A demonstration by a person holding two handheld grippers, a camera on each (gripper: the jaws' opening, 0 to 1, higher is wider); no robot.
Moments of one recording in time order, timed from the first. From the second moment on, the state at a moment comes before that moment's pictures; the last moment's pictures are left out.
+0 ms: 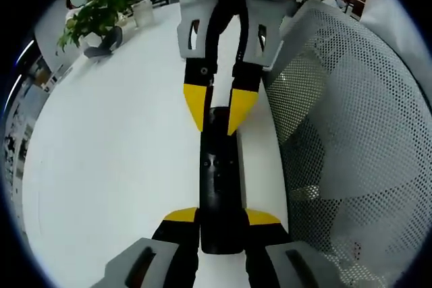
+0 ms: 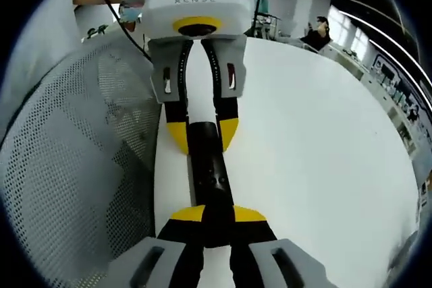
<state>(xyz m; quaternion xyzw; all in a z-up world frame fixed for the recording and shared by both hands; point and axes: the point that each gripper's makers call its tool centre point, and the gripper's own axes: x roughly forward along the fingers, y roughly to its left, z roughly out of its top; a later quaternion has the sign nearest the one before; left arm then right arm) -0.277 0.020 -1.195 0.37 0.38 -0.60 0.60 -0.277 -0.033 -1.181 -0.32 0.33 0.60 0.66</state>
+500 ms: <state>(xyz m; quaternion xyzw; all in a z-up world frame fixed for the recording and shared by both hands) -0.276 0.020 -1.196 0.36 0.37 -0.60 0.61 -0.277 -0.032 -1.186 -0.40 0.38 0.64 0.54</state>
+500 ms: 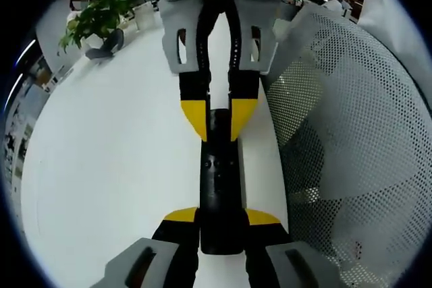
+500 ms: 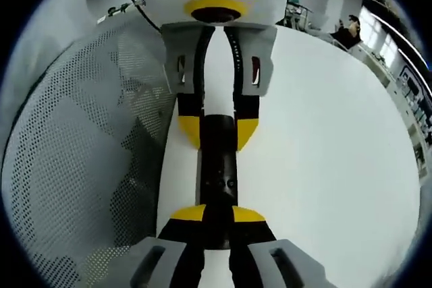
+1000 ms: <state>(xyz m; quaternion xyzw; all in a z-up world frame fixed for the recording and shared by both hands) -0.275 0.020 -1.197 0.34 0.36 -0.60 0.62 -0.277 -0.028 -1.182 -0.31 0.28 0.64 0.64</state>
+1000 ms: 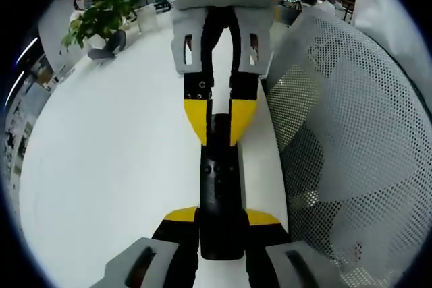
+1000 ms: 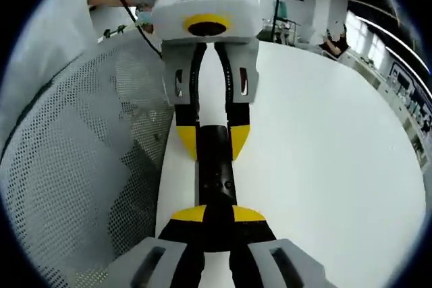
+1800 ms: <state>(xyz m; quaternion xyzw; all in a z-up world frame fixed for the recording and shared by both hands) -0.276 0.020 -1.197 0.34 0.36 -0.60 0.62 -0.277 -0.019 -1.185 -0.34 0.34 0.61 0.63</state>
